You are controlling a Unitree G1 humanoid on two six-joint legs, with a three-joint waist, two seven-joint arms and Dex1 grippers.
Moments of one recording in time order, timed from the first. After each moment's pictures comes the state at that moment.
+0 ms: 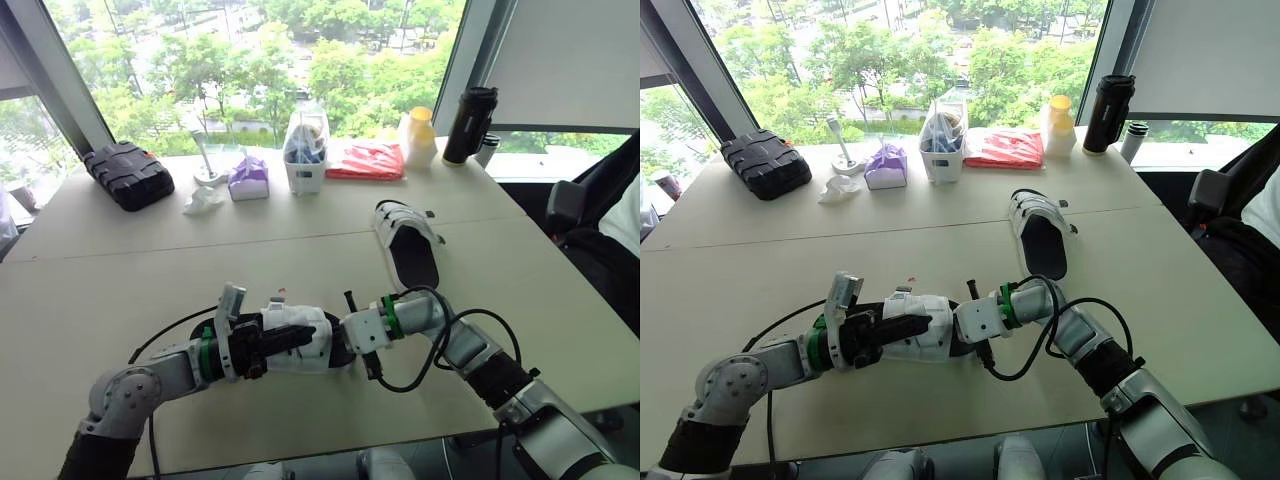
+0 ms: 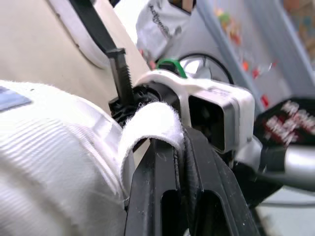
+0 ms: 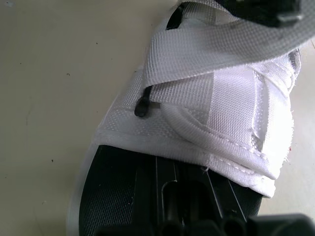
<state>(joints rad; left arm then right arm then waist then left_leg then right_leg) -0.13 0.46 0.08 -0.18 -1.36 1.04 -0.56 -0.57 -0.51 0.54 0.26 -0.06 -0.36 1.13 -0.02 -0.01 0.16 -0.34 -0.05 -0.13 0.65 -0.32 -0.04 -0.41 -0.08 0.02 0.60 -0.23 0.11</state>
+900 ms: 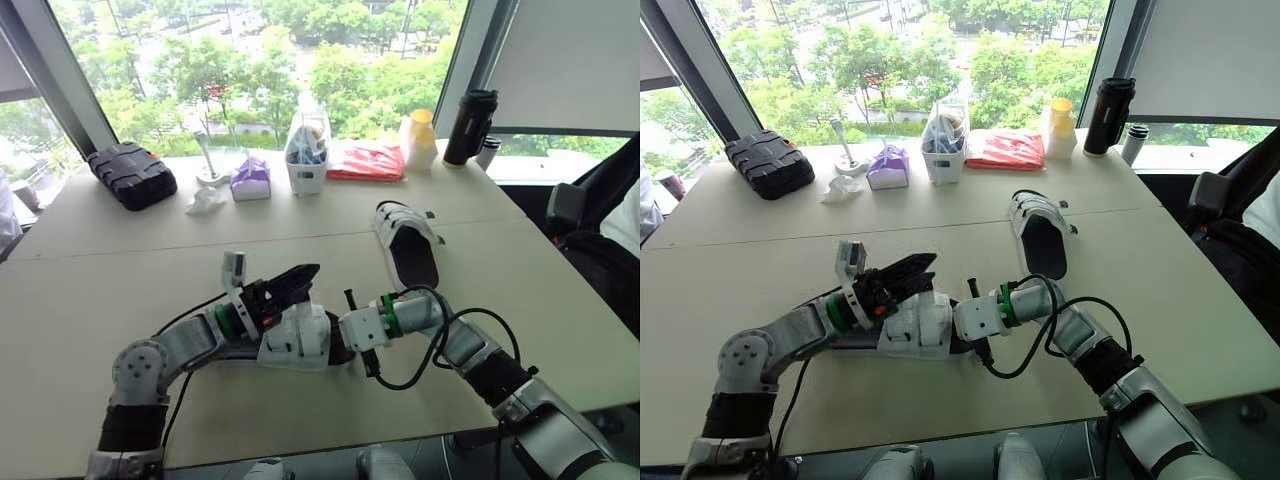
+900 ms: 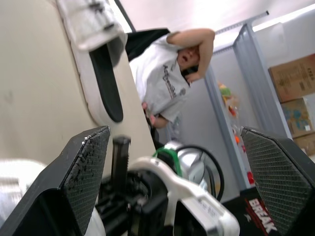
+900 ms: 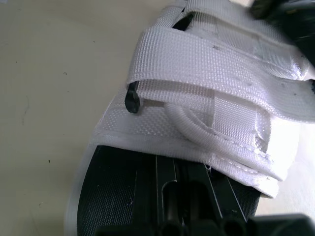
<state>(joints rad) -0.32 0.36 0.17 -0.09 -1.71 0.96 -0.05 -0.58 -0.50 0.54 0.28 -0.06 -0.36 1.11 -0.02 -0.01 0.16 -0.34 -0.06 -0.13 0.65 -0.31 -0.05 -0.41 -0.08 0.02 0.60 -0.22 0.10</state>
